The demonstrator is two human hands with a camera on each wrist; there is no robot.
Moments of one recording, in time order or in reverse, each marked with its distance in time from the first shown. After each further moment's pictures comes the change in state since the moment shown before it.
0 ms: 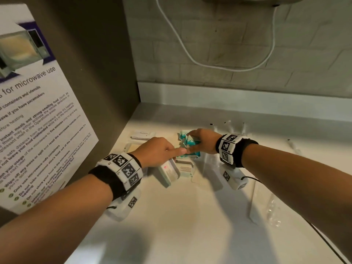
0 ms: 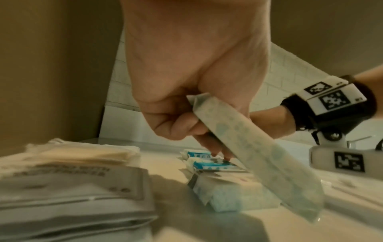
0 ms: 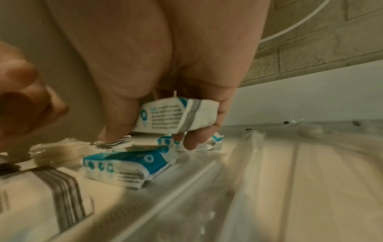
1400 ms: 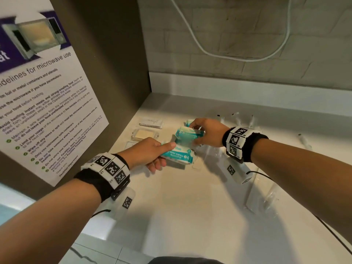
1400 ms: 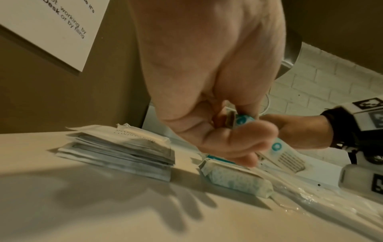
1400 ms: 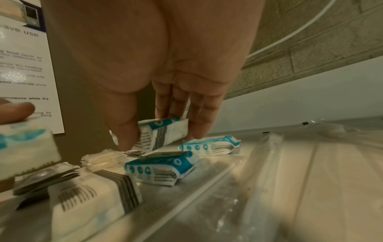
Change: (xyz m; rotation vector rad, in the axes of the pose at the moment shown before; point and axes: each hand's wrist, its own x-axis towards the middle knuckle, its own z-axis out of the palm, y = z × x) left_hand -0.055 -0.006 0.013 -0.480 -0.062 -0.235; right_hand -0.011 0.012 0.007 0.089 0.103 -0.208
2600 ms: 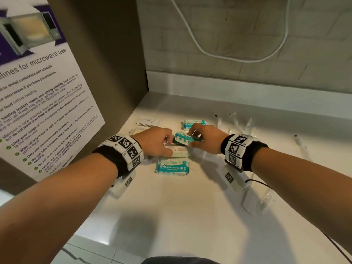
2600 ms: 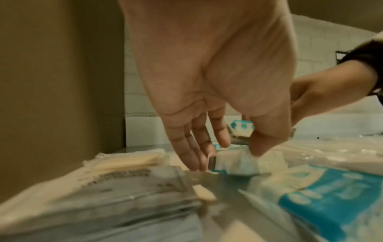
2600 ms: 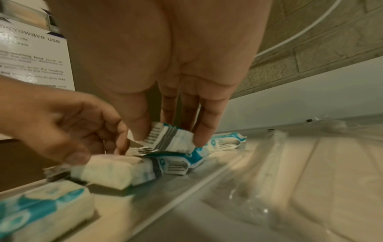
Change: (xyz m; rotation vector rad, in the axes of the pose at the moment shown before) left_hand 0.039 0.021 -0.011 0.671 0.001 0.182; right_hand -0.020 -0.011 0.005 -0.017 -0.032 0.046
